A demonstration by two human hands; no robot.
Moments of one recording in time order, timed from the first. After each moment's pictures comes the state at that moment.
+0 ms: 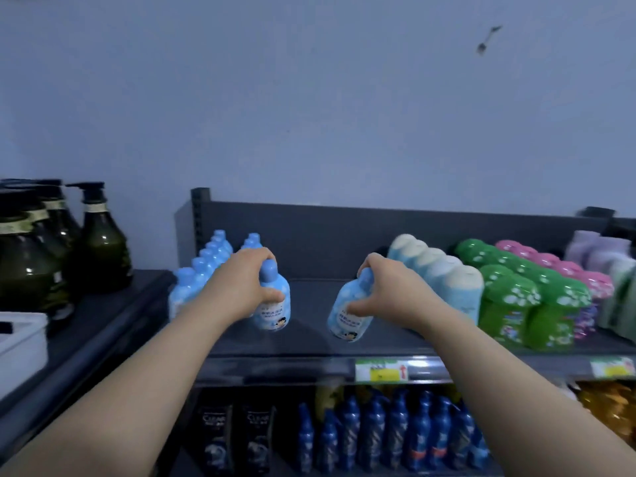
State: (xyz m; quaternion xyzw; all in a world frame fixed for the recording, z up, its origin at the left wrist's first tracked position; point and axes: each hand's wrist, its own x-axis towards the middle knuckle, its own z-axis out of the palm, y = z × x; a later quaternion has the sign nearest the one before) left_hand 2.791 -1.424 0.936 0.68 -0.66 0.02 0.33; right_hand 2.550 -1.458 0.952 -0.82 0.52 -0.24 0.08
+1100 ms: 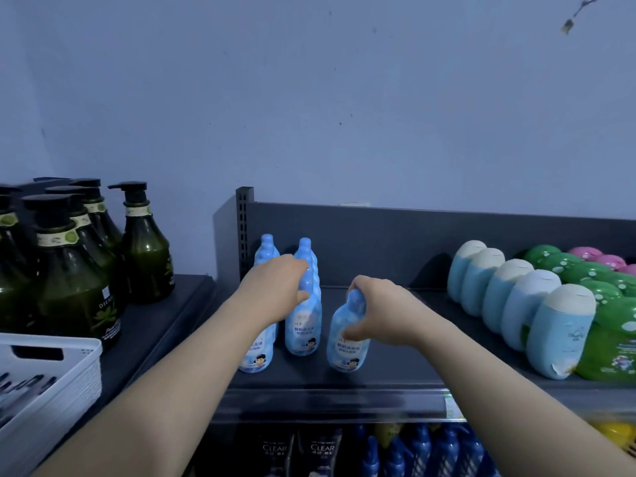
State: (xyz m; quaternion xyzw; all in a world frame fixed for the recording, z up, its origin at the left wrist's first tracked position) left_hand 2.875 -1.468 0.939 0.67 -0.72 0.11 0.17; right_hand 2.685 -1.496 0.930 -0.84 0.51 -0.14 0.10
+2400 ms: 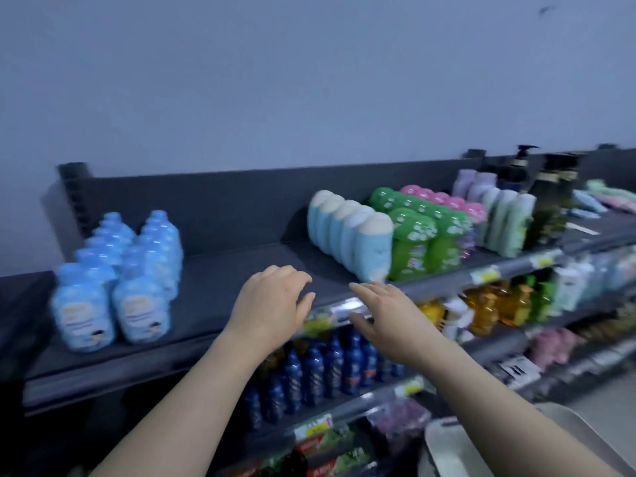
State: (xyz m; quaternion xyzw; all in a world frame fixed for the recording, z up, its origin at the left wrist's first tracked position) left_hand 2.649 -1.423 0.873 0.47 -0.82 0.14 0.29; right_hand 2.444 -1.399 0.861 -0.79 0.59 -0.16 -0.04
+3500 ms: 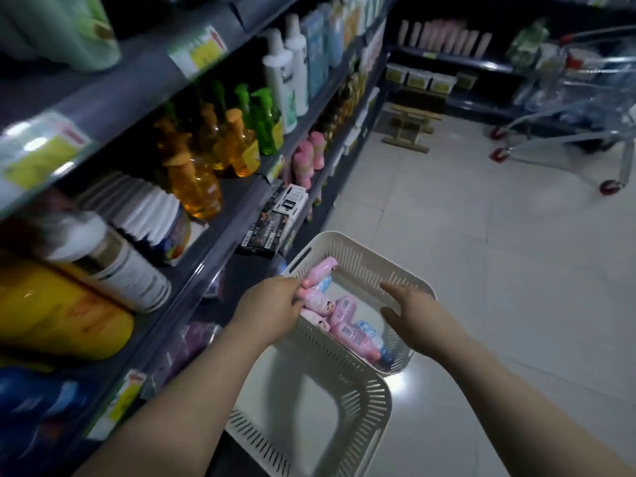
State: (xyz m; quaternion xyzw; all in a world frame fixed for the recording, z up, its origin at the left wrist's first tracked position) left_hand 2.101 -1.521 0.562 0.23 -0.95 -0.18 -0.06; right_hand 1.968 -1.317 0.567 -0.35 0.91 -0.09 0.21
